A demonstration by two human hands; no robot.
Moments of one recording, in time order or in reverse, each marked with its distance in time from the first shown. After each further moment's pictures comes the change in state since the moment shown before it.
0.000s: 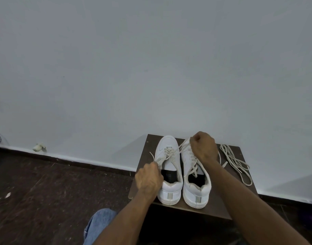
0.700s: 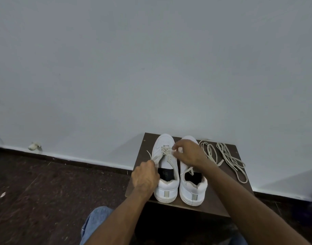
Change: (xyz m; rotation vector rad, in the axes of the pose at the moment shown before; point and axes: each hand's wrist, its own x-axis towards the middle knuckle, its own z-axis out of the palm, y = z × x) left_hand 0.003 -0.003 0.002 0.005 0.013 0.038; right_hand -0.013 -0.001 0.006 -0.208 -0.392 -0.380
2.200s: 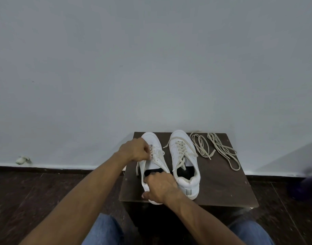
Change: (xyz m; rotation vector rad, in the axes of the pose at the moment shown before) left_hand 0.087 0.007 -0.050 0.086 -0.421 0.298; right_hand -0.056 -0.058 0.078 -0.317 -0.334 -0.078
